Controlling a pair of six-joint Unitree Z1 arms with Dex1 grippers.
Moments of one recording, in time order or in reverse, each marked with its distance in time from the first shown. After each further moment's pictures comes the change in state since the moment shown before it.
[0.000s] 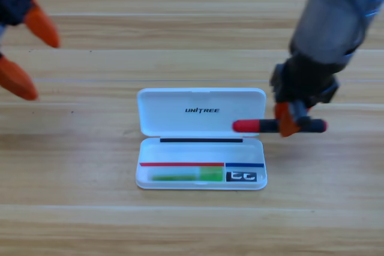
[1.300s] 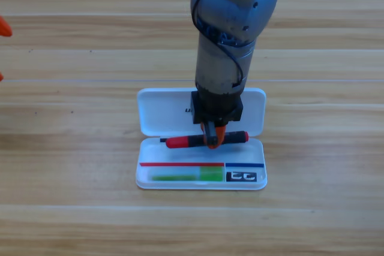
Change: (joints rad) arm 0 0.415 -0.084 0.227 -0.119 -0.325 0.148; arm 1 0.104 0.378 -0.428 0.072 -0.059 0.049
